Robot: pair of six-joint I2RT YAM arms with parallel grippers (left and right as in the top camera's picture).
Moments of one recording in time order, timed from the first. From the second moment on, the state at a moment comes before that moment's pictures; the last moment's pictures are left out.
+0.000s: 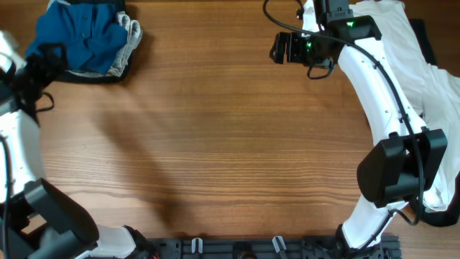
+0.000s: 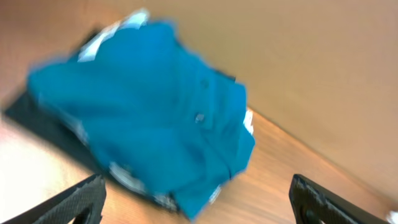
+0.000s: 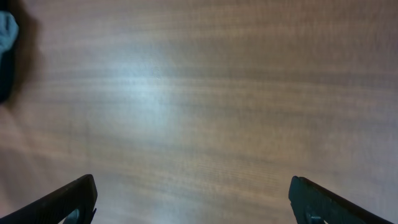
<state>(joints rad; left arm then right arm) 0.55 1.64 1.25 -0.19 0.50 -0.29 0.18 1.94 1.80 -0.95 -0.24 0.22</state>
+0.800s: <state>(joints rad) 0.35 2.20 1.35 0.35 0.09 0.06 0.18 1.94 1.79 -0.97 -0.23 0.13</state>
